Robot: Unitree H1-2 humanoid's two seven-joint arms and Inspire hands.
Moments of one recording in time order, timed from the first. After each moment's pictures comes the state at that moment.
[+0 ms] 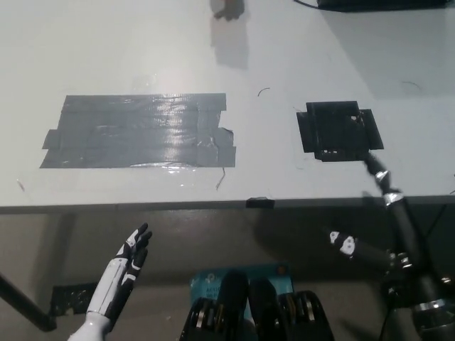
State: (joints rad) left_arm 0.00 0.19 -0.09 0.08 0.15 -0.16 -0.05; right_arm -0.10 -0.15 0.08 -0.28 -0.20 -0.11 0.01
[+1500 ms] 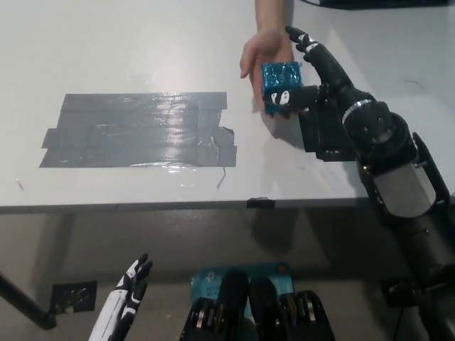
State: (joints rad) left_arm 0.09 0.18 -0.09 0.09 0.14 -0.23 -0.05; right_arm -0.94 -0.14 0.14 0.64 -0.21 0.18 0.11
